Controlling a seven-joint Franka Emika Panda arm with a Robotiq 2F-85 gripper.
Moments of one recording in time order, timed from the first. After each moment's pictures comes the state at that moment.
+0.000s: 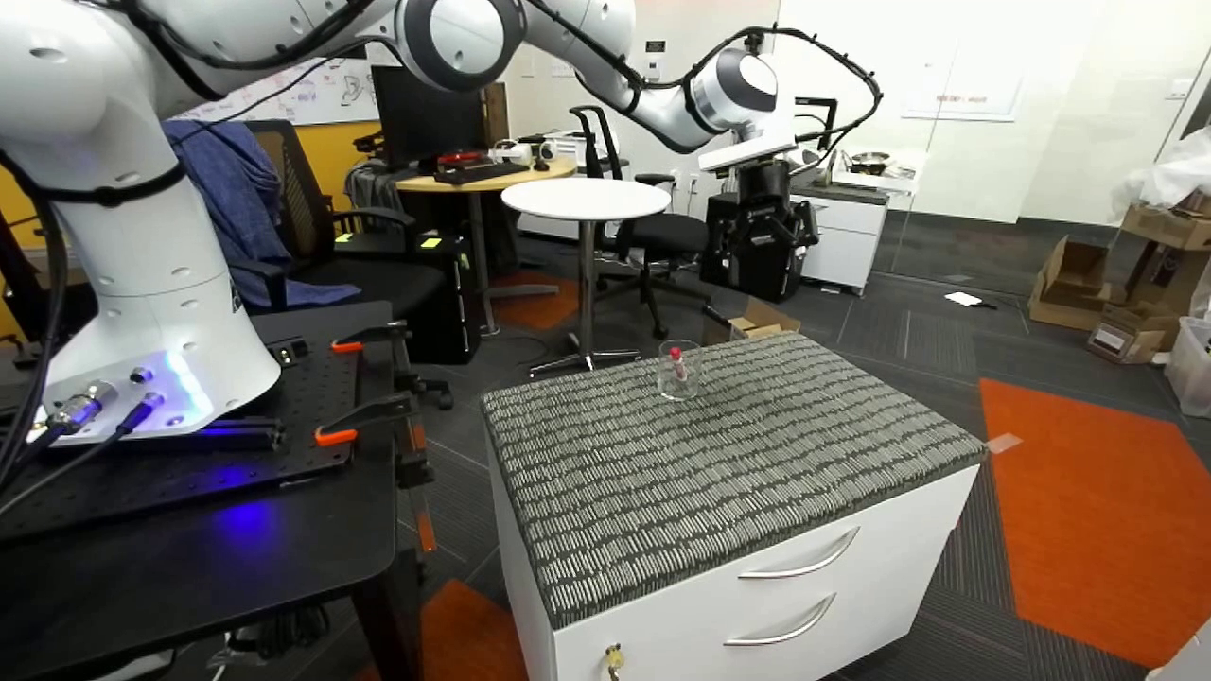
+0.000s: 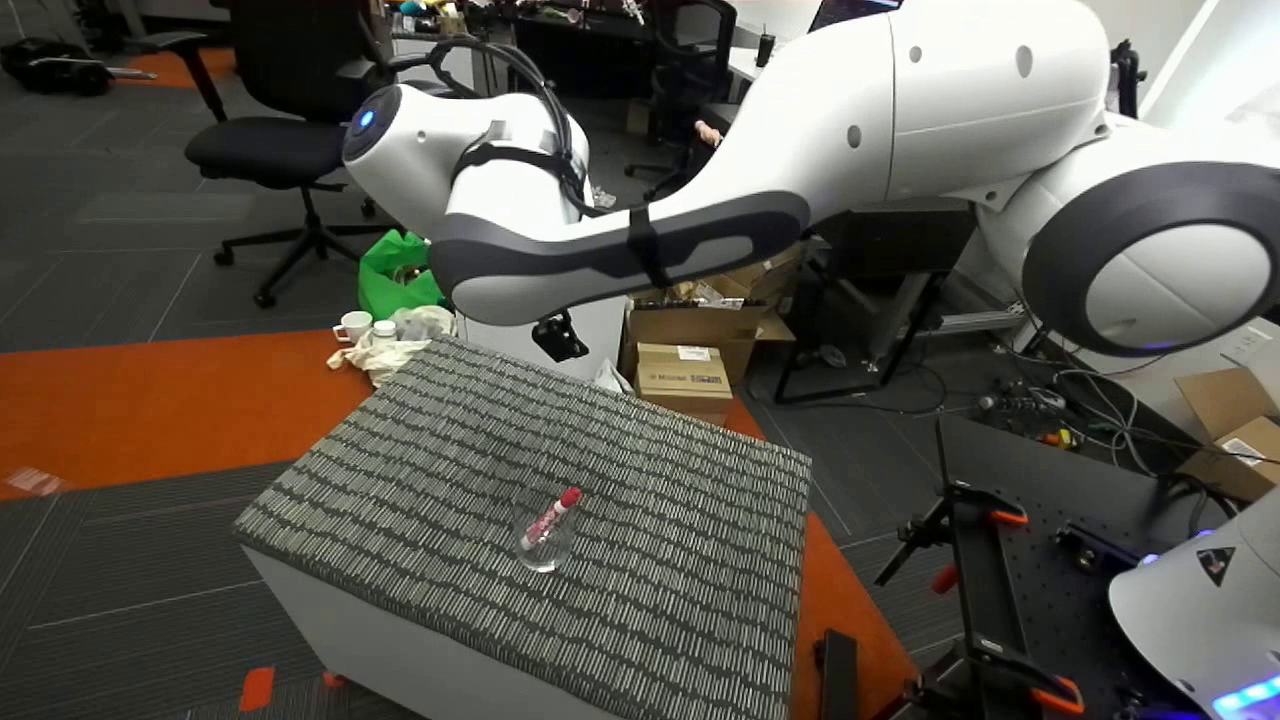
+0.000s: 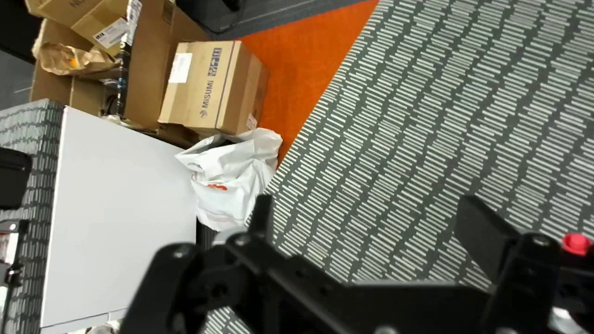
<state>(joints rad) 0.06 1.19 0.00 -0.73 -0.56 1.56 -0.33</state>
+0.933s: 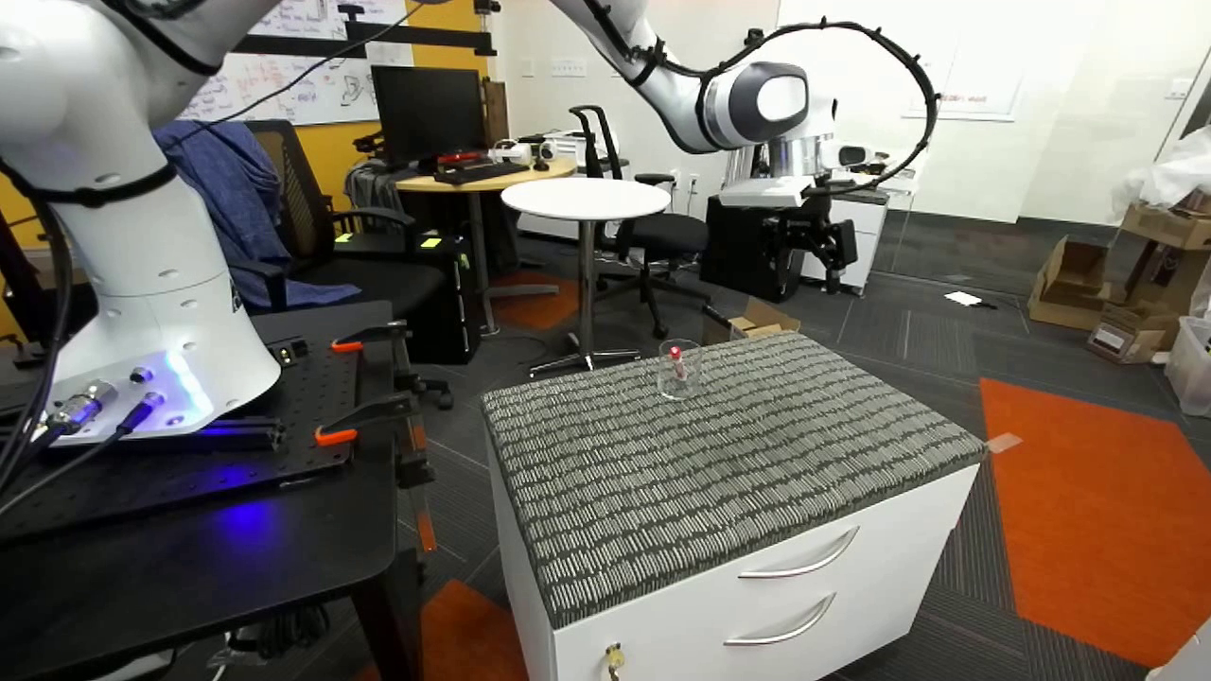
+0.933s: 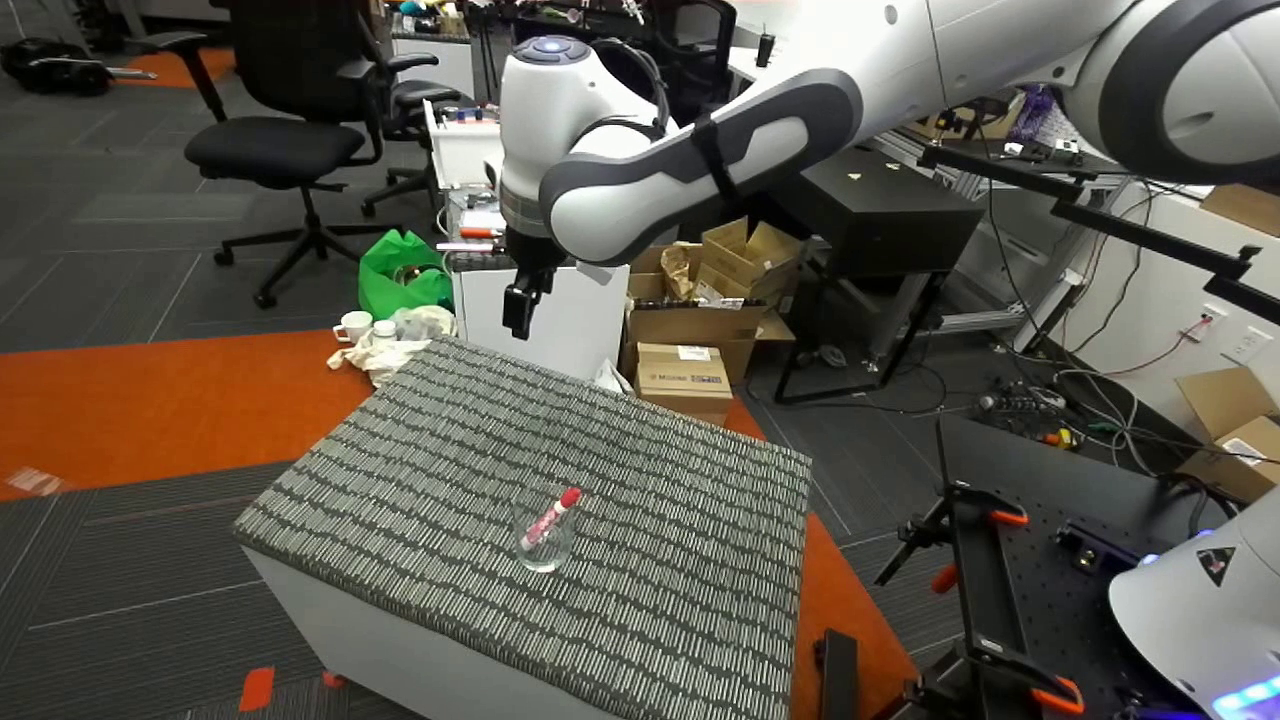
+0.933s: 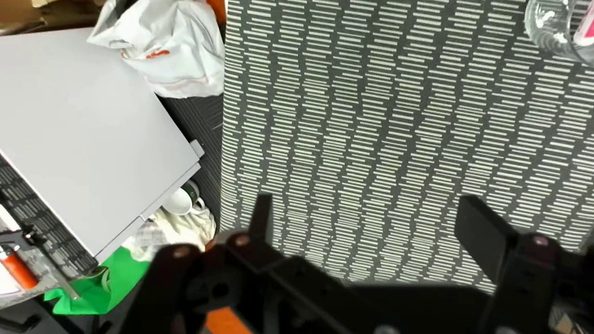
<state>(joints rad) -0.12 0.93 0.02 -1.24 -0.26 2.34 -0.10</state>
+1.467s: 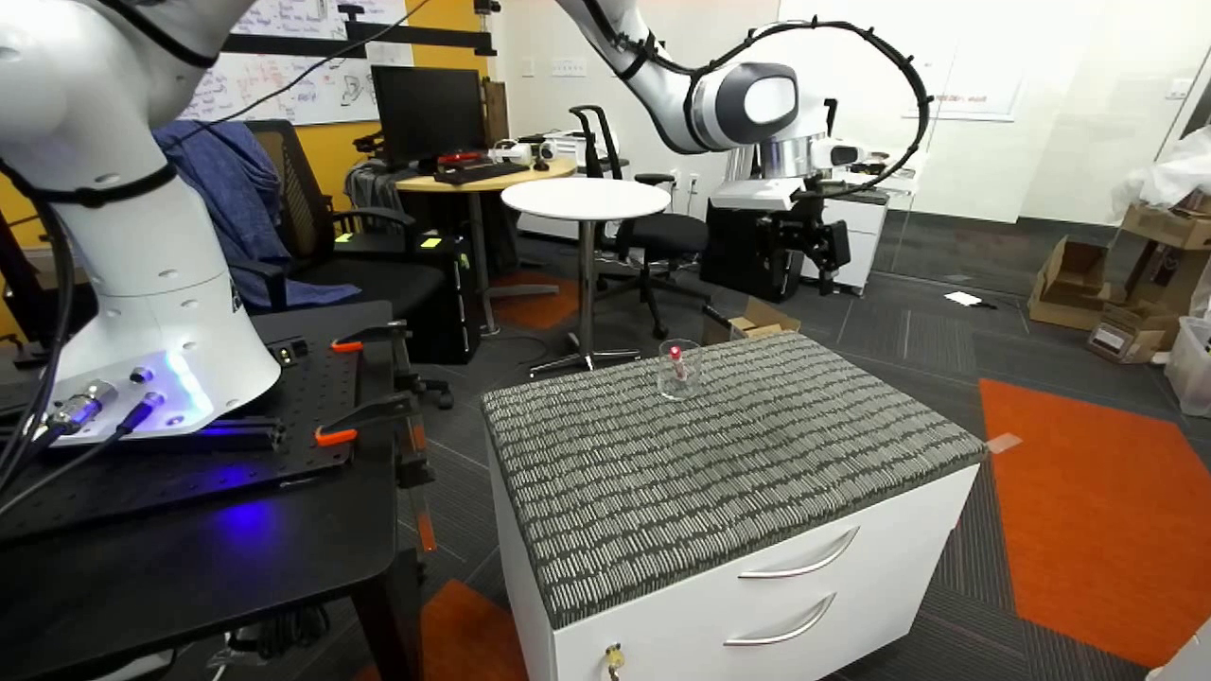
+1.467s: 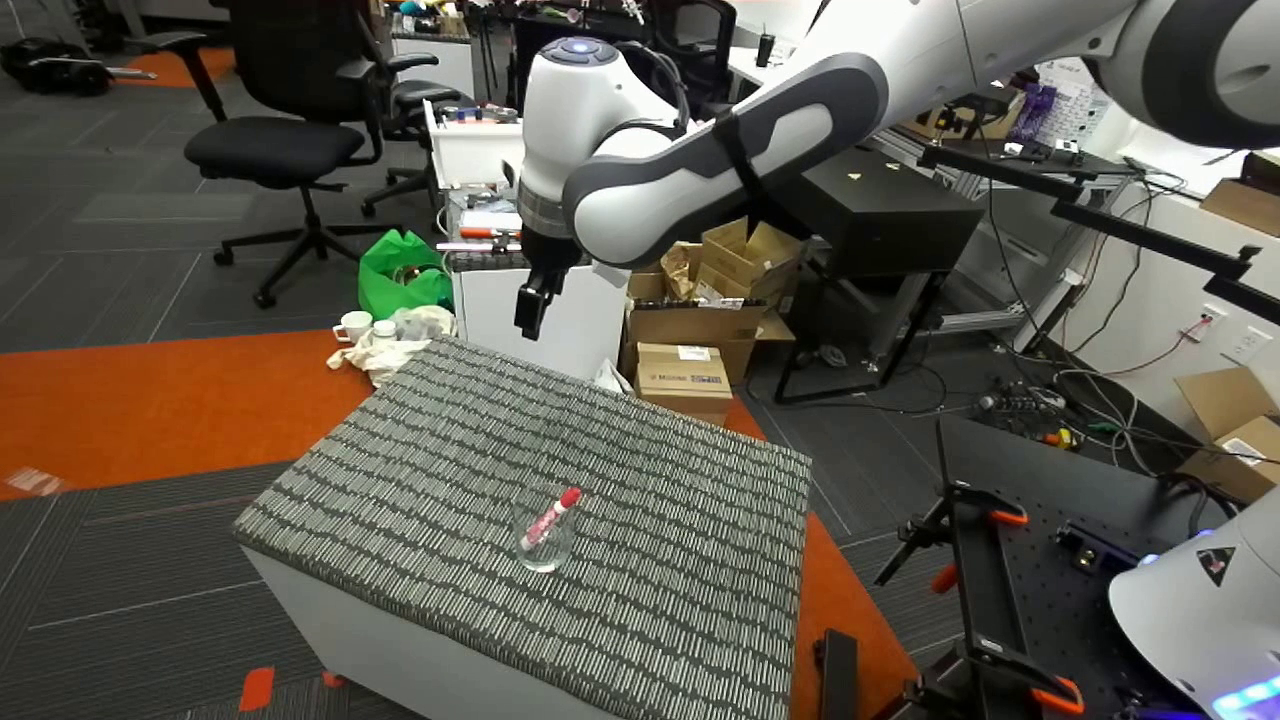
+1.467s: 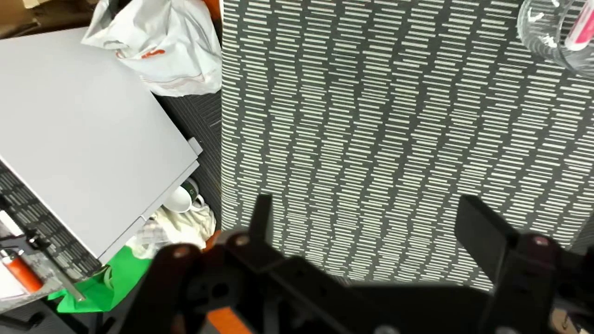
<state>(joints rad) -0.12 0.86 0.00 -1.37 -0.23 2.43 -0.10</state>
